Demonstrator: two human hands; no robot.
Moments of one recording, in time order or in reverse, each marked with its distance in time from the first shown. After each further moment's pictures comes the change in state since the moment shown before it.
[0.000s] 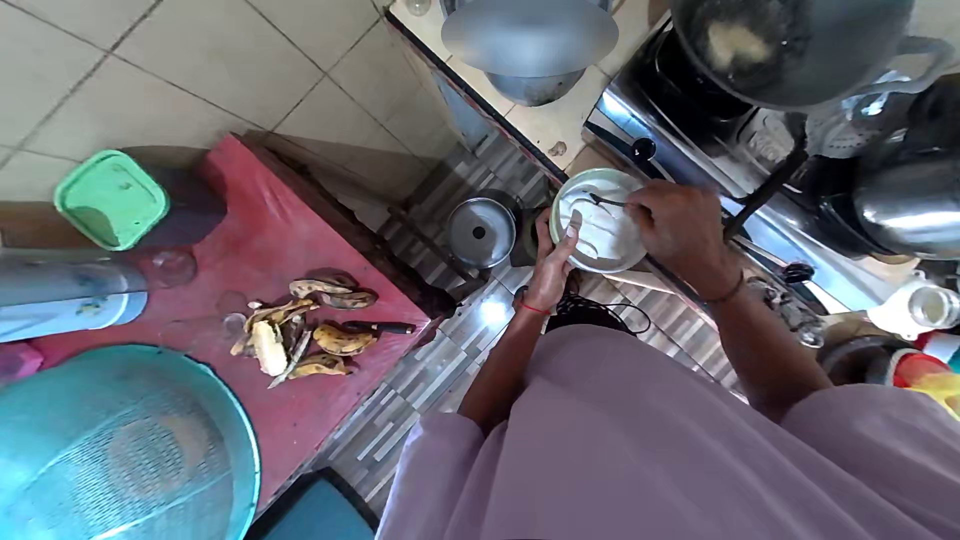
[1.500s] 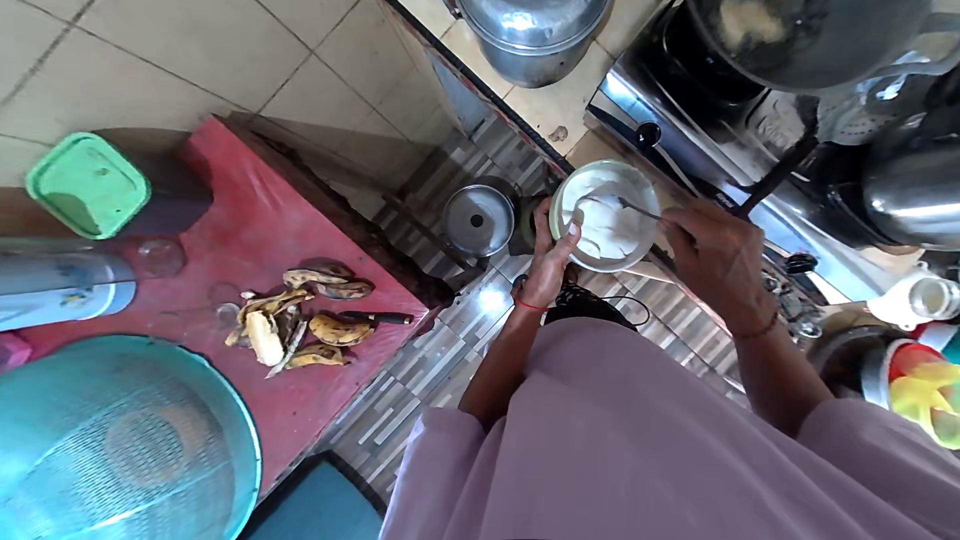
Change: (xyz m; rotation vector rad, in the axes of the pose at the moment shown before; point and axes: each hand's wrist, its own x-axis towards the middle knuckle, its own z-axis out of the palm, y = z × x) left_hand -0.005 -0.006 -0.009 0.052 -0.031 0.080; right_hand -0.049 0.006 -0.004 0.017 0.099 0.052
